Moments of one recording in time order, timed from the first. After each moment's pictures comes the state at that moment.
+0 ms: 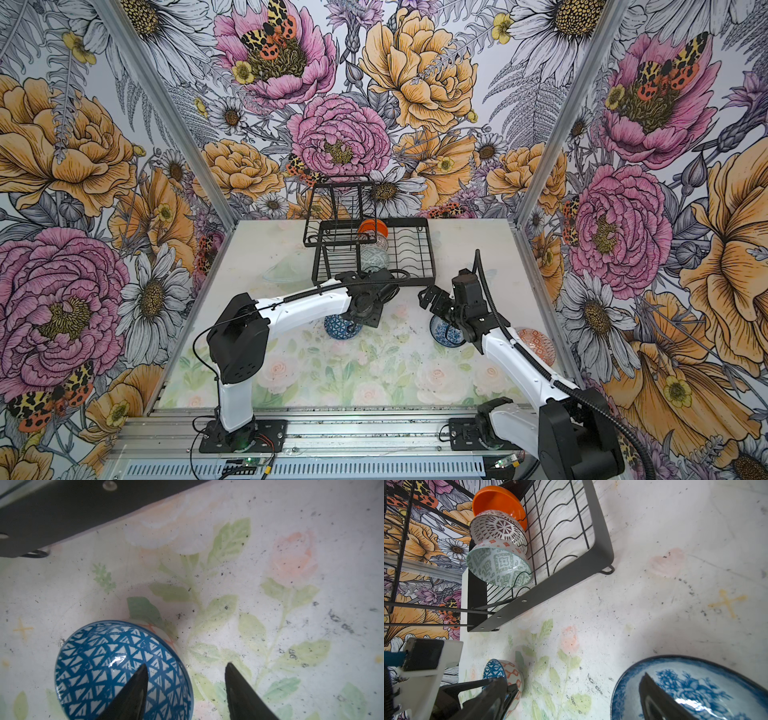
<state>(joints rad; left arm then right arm) -0.90 1.94 1.52 -0.95 -0.29 -0.61 0.27 1.13 0.64 -0.25 -0.22 0.77</state>
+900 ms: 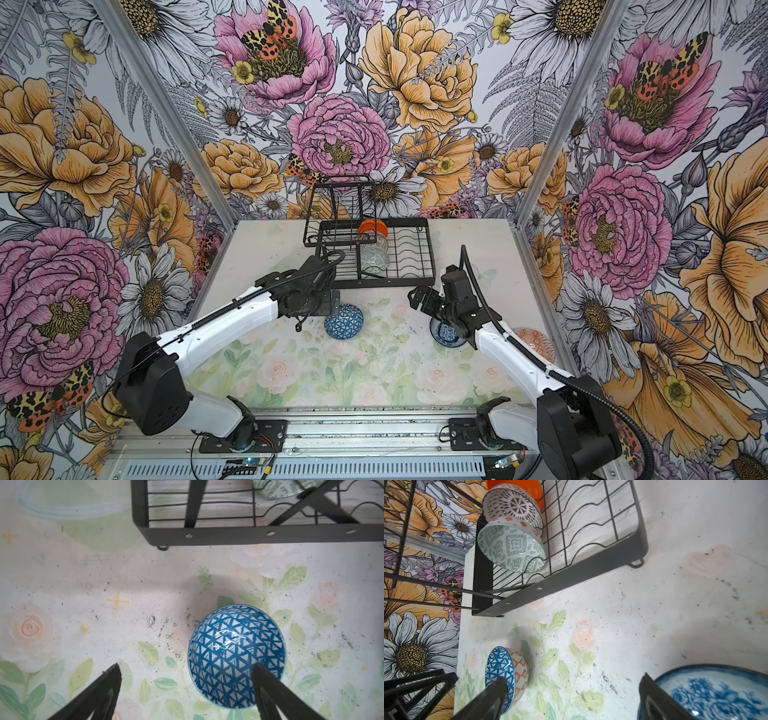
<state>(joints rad) -0.60 1.43 1.09 -0.82 -0.22 -0.60 0.36 1.20 0.71 -0.25 -0.22 0.73</state>
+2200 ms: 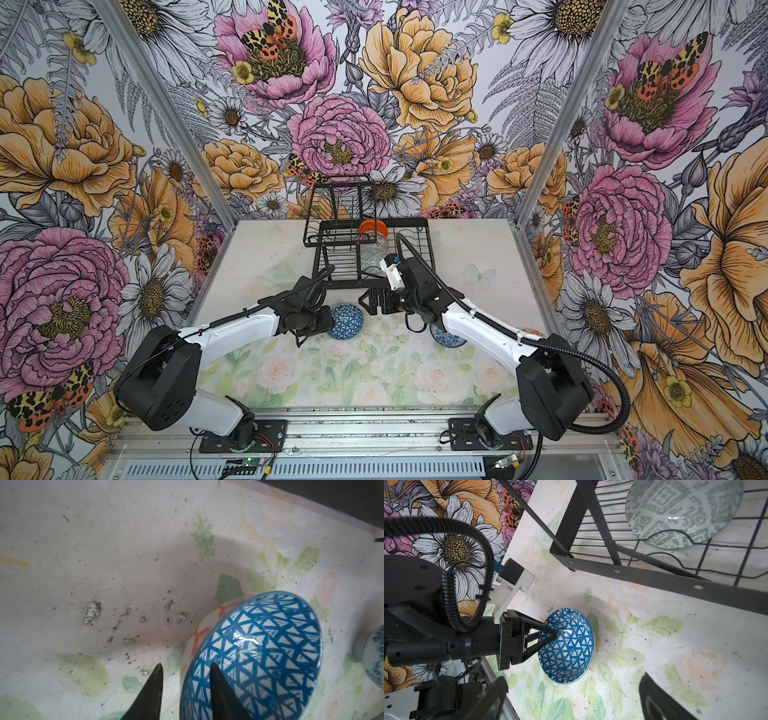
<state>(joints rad) -0.53 1.48 0.81 -0.44 0.07 -0.70 0.61 1.42 0.97 -0.25 -0.37 0.47</state>
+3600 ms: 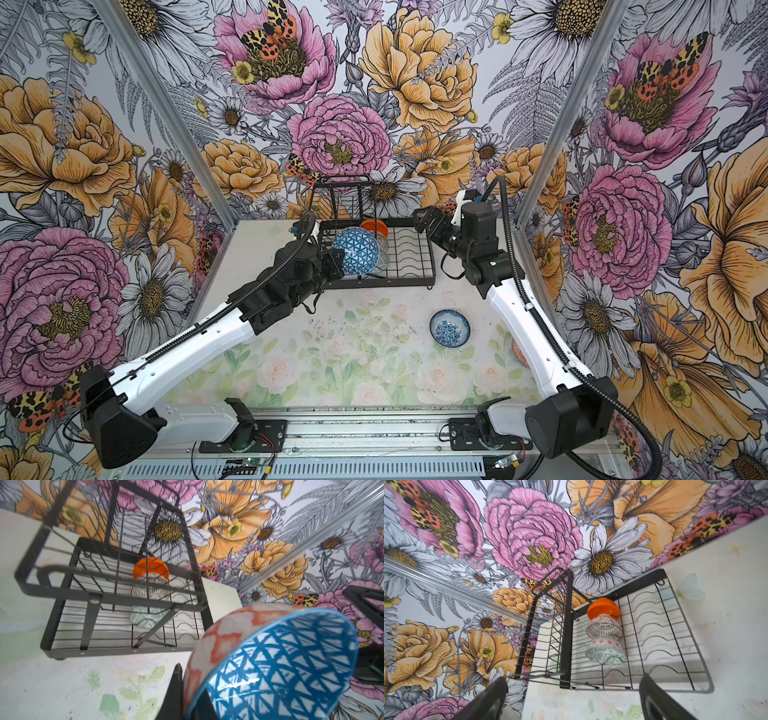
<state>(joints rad) -0.75 1.27 1.20 -0.26 -0.36 -0.71 0.27 1.34 1.40 -0.37 -0.22 0.80</state>
